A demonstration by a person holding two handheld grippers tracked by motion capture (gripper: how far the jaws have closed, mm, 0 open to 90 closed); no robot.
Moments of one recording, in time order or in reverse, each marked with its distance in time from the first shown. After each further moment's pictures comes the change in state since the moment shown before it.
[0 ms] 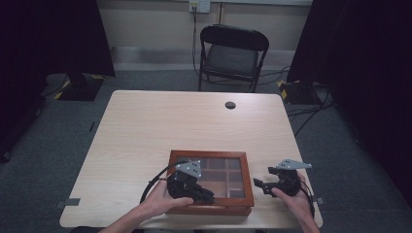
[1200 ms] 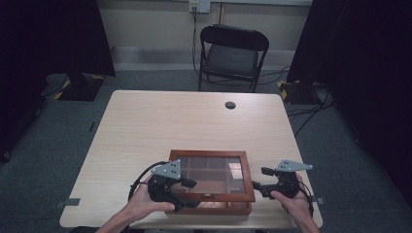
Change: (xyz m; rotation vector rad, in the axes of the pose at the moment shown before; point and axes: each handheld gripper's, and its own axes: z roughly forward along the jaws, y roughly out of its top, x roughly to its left) left arm -0.010 -0.028 -0.040 -0.114 0.088 0.027; right arm 0.017 0.009 -0.010 -0.070 0.131 -0.034
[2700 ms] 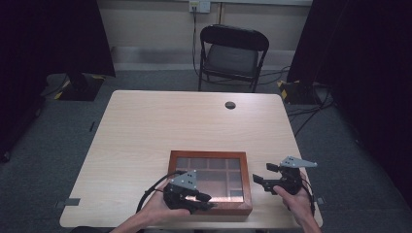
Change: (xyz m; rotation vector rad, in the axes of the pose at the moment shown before) left arm -0.007 -0.005 0.048 0.055 -0.044 0.054; right arm -0.012 0.002 -0.002 -0.031 -0.070 0.065
